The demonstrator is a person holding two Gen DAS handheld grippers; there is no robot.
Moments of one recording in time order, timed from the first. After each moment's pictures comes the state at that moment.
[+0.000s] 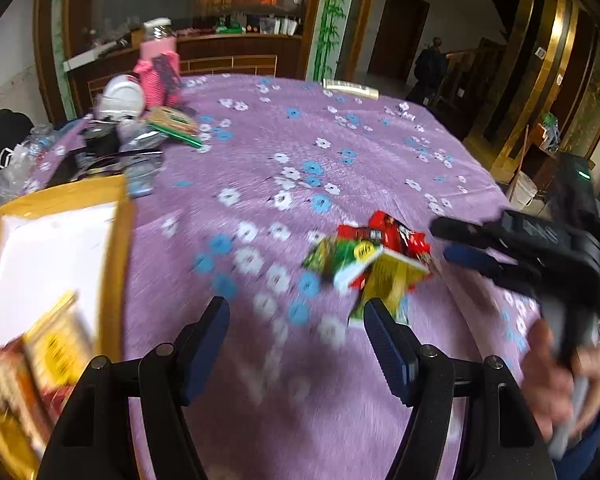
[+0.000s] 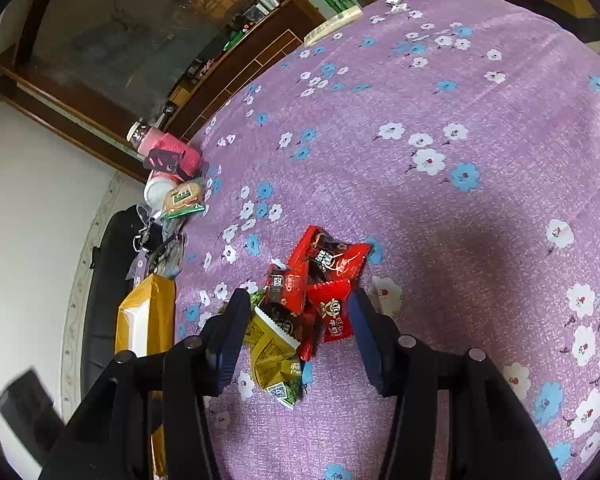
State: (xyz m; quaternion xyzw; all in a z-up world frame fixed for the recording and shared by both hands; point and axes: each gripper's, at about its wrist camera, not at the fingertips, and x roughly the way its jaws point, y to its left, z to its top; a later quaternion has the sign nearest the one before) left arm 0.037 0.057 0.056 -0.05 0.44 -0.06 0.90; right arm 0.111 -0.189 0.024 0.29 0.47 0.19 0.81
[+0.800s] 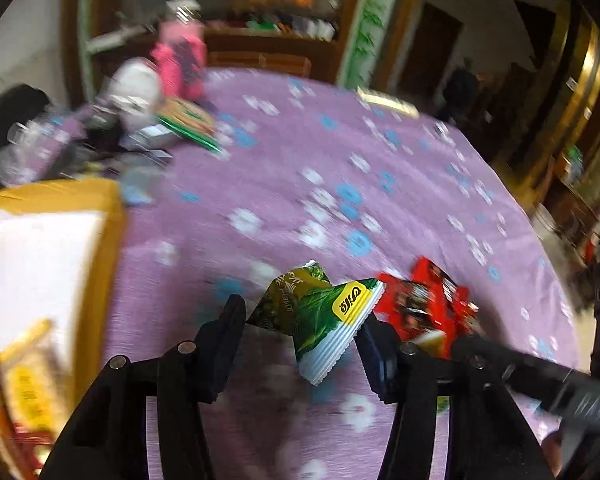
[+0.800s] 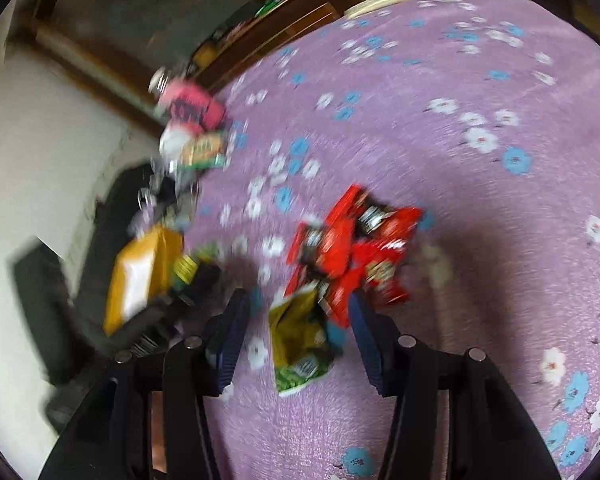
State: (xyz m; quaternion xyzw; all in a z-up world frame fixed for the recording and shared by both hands) left arm 0.075 0.075 0.043 -0.09 0.41 0.00 0.91; right arm 0.097 -0.127 0.023 0.18 0.50 0.25 0.81
